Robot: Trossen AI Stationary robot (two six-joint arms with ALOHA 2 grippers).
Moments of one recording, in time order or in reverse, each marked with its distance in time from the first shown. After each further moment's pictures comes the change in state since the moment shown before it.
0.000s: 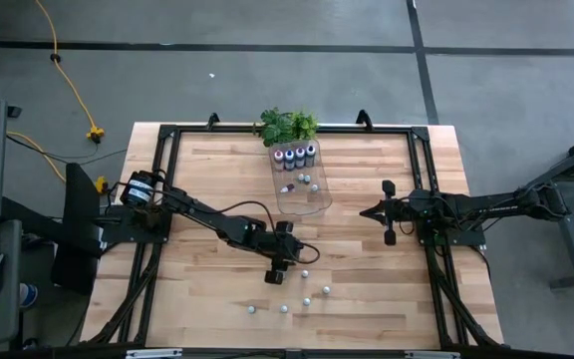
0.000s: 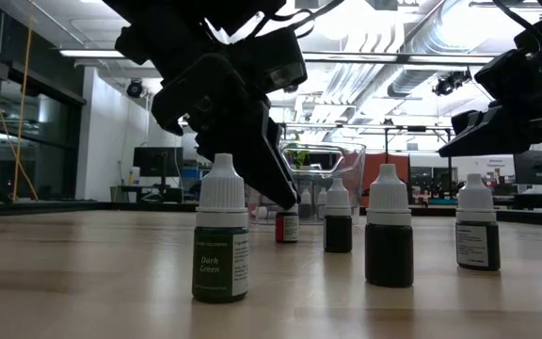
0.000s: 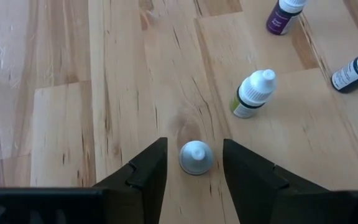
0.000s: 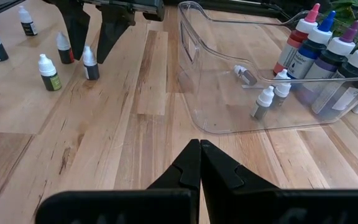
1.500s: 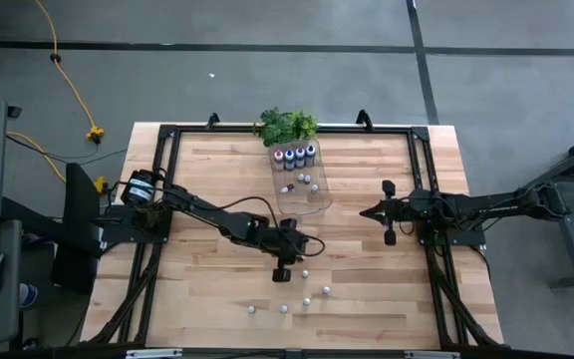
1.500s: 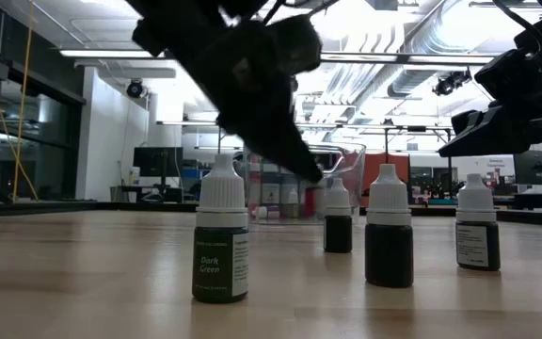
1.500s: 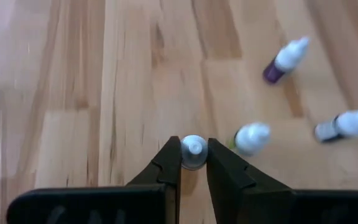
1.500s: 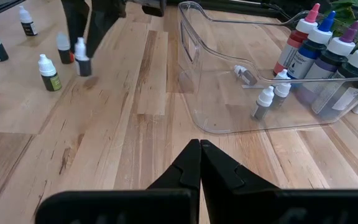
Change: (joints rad) left arm 0.027 0.000 0.055 0.006 0.029 -0.096; right arm 0.000 0.000 0.000 0.000 0.000 0.000
